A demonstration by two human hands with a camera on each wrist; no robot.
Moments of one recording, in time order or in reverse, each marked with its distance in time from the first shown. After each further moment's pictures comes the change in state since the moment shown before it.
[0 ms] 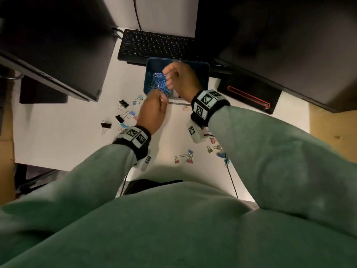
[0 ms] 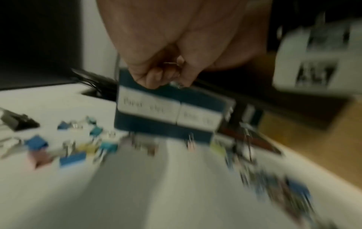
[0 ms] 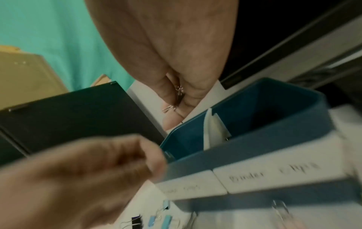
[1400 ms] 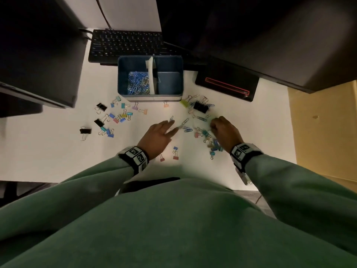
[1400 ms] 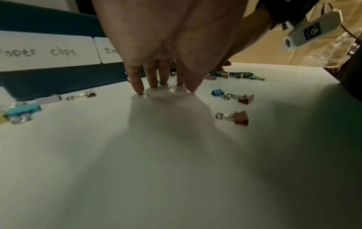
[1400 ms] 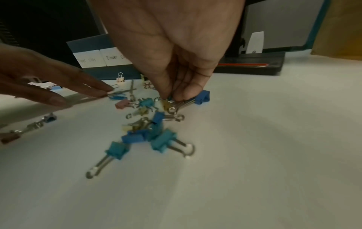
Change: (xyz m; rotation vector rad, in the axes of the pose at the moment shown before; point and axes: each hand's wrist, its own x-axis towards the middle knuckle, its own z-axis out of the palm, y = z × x) left_hand -0.061 -0.024 0.082 0.593 -0.474 0.555; right_hand -0.158 0.182 -0.118 -0.812 -0.034 0.092
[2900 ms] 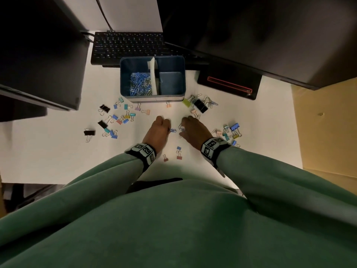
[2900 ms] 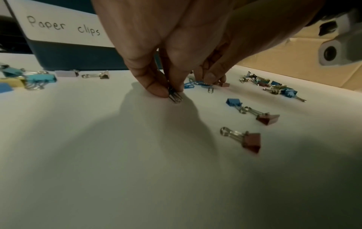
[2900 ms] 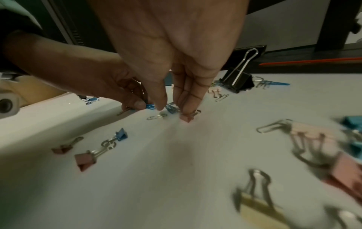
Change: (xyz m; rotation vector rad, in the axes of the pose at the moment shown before) left_hand 0.016 0.000 -0.009 -0.257 0.052 -0.335; right_hand 0.028 -0.098 0.028 0.022 -0.139 -0.127
